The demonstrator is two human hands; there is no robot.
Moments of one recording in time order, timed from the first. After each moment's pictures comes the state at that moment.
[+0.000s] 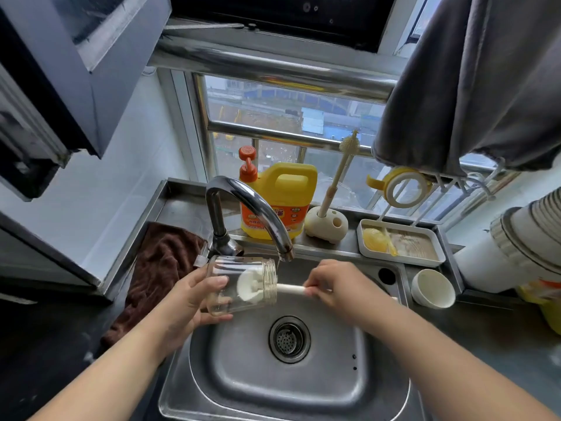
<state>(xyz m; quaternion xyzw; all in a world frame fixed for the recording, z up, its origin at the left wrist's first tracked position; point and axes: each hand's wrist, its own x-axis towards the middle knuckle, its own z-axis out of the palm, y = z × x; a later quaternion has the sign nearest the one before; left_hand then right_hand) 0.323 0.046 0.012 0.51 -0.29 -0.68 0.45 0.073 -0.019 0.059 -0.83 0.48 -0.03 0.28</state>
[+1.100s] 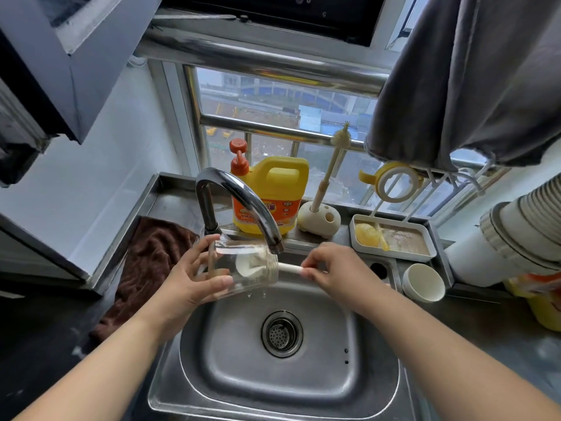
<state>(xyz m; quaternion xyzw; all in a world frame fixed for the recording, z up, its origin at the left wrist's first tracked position) 0.317 0.041 0.014 0.47 -0.34 -0.64 0.51 0.068 -0.026 0.064 -0.79 0.53 -0.09 0.29</state>
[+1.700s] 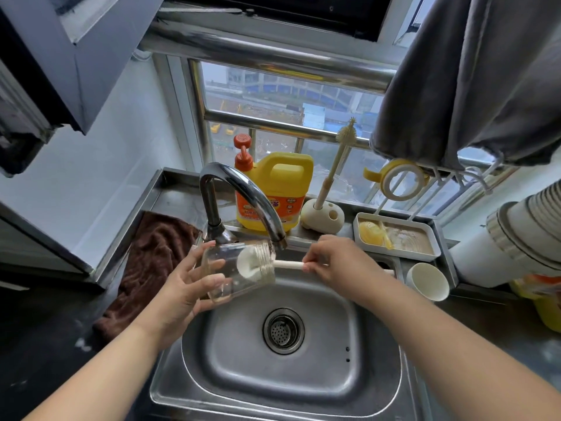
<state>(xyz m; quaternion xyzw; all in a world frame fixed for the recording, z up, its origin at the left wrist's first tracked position) 0.320 0.051 -0.005 0.47 -0.27 -0.66 0.52 0.071 -0.033 0.068 -0.82 0.50 -0.07 0.26</state>
